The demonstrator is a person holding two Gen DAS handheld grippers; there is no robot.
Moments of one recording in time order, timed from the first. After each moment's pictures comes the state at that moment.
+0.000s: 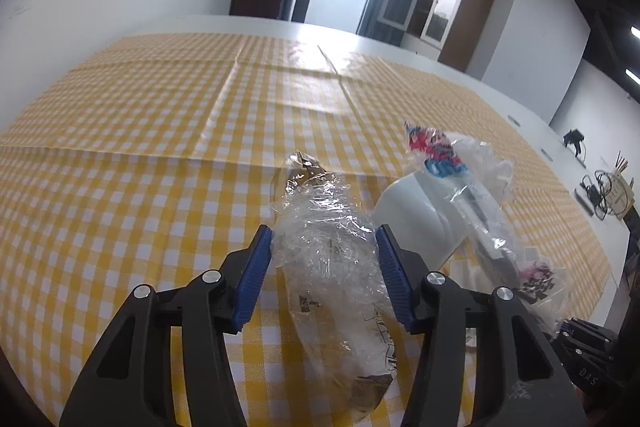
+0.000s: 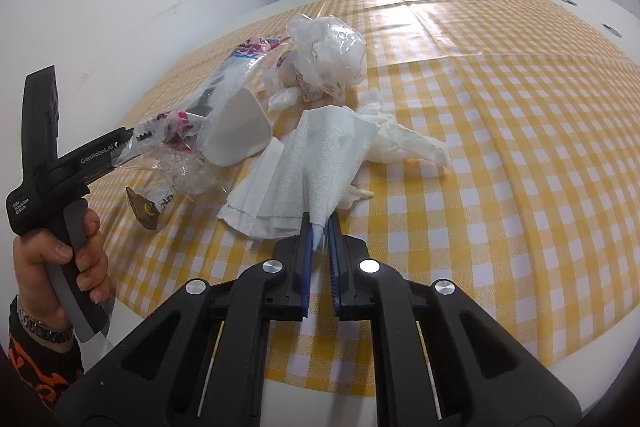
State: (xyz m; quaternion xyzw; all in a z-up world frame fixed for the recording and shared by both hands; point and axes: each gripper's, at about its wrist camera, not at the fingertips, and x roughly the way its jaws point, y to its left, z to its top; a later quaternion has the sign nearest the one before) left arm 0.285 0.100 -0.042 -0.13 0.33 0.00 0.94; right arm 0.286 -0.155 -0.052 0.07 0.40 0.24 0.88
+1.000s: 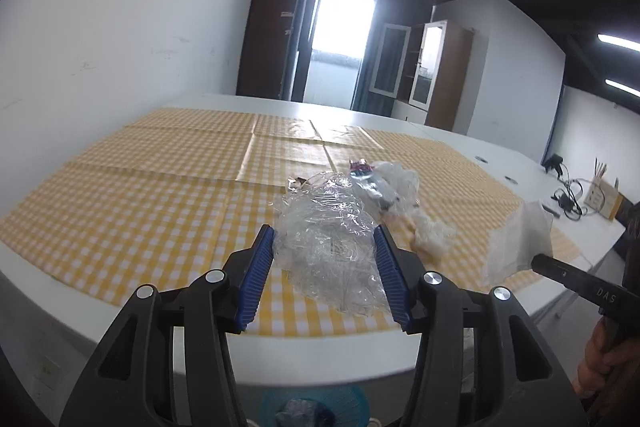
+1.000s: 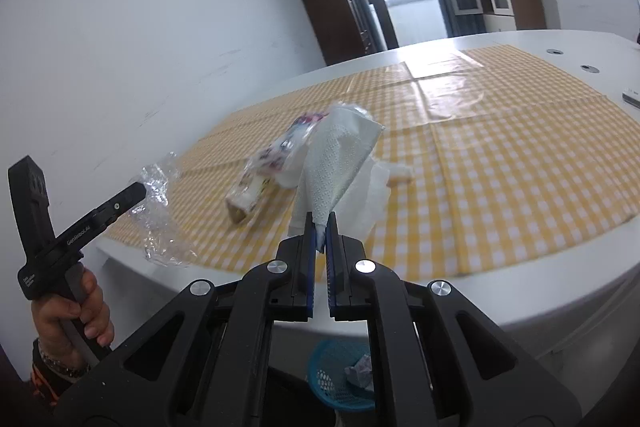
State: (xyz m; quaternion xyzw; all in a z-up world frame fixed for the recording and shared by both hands) left arm 0.088 0.053 0.008 -0.09 0.20 0.01 0.98; right arm 0.149 -0.229 -0.002 0.09 0.28 0.29 0.91
